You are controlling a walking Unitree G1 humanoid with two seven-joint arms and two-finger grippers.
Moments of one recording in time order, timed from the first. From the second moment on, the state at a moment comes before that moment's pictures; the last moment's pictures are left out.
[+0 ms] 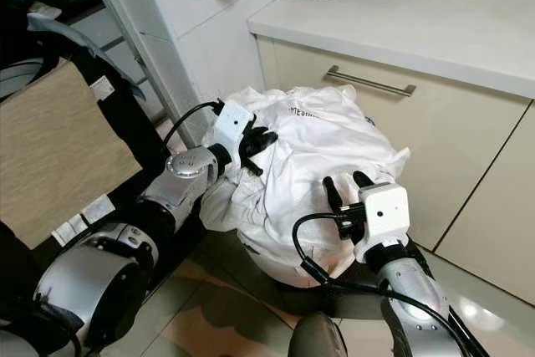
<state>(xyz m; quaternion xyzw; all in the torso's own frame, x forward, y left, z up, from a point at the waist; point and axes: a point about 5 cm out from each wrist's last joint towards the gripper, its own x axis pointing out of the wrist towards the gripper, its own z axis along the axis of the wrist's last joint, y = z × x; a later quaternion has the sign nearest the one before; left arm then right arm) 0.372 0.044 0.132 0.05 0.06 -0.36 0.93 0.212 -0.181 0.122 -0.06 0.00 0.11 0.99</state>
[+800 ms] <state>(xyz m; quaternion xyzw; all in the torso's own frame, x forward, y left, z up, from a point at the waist) 0.414 0.073 0.258 -0.09 -0.08 -0.28 0.95 0.163 -0.174 0.112 -0.06 0.03 0.15 0.99</state>
